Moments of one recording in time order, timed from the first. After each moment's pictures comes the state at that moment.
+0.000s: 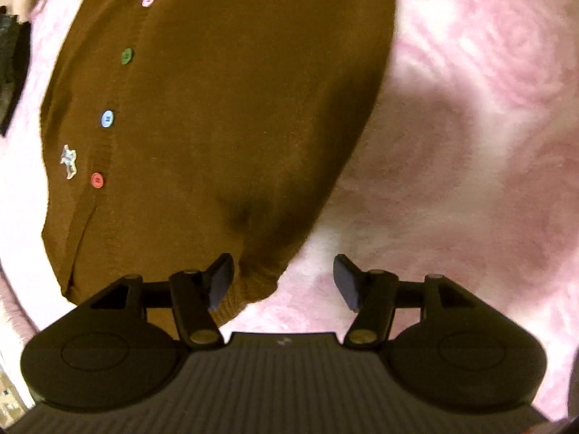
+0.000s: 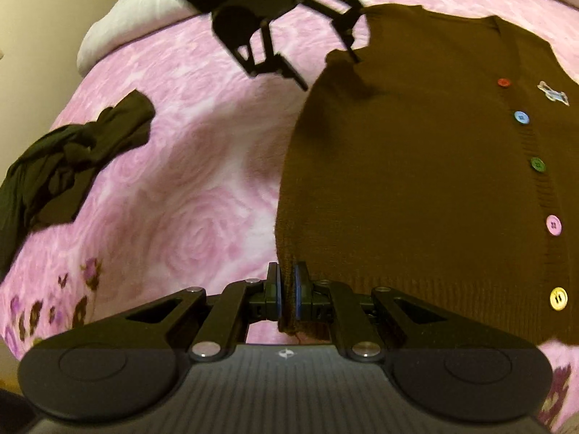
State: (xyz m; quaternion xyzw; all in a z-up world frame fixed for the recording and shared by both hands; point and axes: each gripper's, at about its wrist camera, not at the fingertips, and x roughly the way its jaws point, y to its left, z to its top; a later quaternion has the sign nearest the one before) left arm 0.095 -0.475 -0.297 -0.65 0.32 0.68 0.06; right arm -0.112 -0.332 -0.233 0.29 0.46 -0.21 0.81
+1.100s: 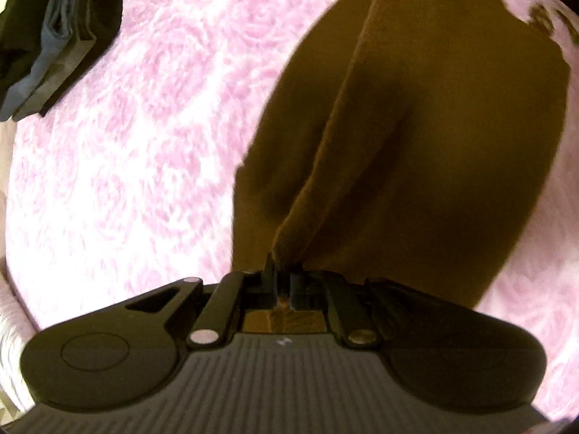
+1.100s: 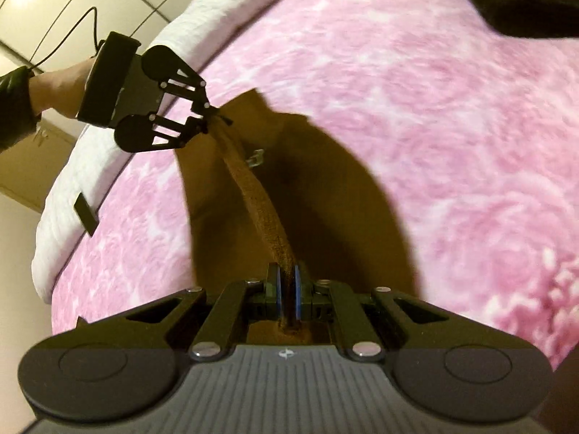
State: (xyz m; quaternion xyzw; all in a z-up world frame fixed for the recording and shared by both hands) left arm -0.194 -0.742 -0.232 -0.67 0.23 0.70 0.03; right arm -0.418 -0.567 -0.197 0.51 0.26 -0.38 0.73
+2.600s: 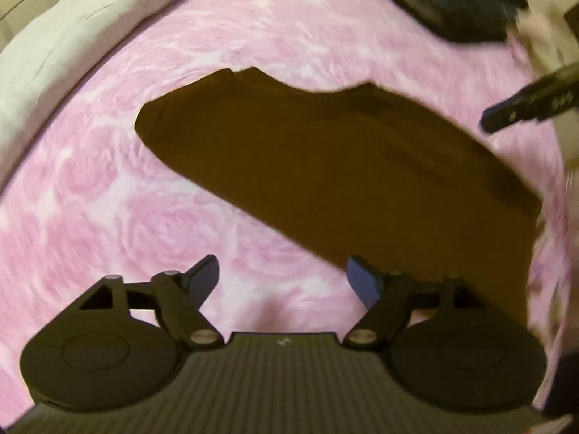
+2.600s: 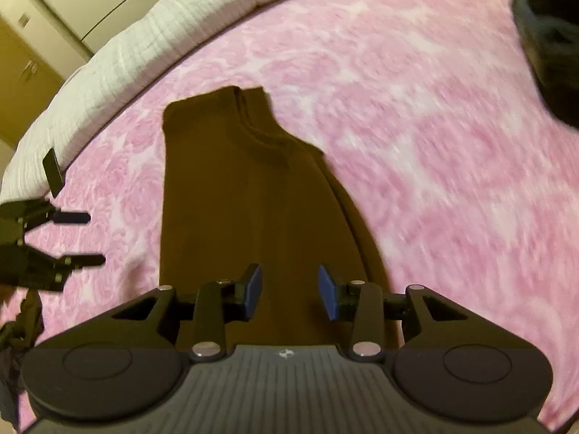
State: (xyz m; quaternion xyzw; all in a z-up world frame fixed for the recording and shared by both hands) left arm -0.023 -0.602 -0.194 -0.42 -0.30 0.69 -0.51; right arm -0.350 -0.648 -0.197 0.40 0.37 -0.37 0.76
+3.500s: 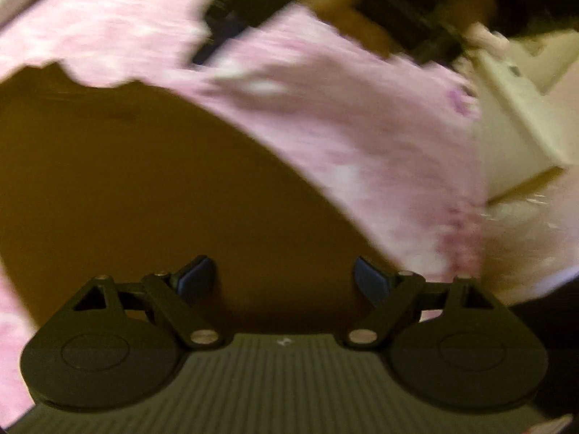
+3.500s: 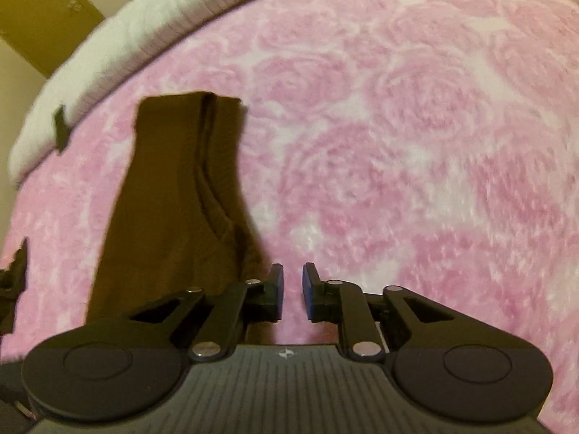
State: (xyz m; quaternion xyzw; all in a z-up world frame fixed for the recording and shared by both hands) left arm -0.252 -0.615 -0.250 -0.39 -0.38 0.73 -0.41; right arm -0.355 -0.812 -0.264 0.38 0.41 -0.24 0.79
